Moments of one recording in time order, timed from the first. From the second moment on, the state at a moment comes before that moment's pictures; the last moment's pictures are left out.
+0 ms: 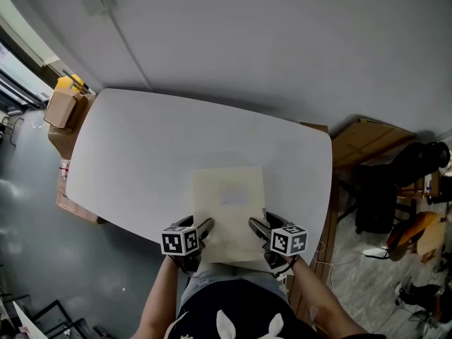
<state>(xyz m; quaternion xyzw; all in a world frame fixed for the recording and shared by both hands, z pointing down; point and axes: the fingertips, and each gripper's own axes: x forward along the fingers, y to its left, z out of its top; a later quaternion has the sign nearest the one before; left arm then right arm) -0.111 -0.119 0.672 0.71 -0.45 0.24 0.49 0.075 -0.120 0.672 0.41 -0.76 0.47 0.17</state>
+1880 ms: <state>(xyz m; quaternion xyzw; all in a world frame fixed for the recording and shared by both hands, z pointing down) -0.102 -0.135 0.572 0.76 -0.48 0.19 0.39 0.082 -0.138 0.571 0.42 -0.81 0.37 0.16</state>
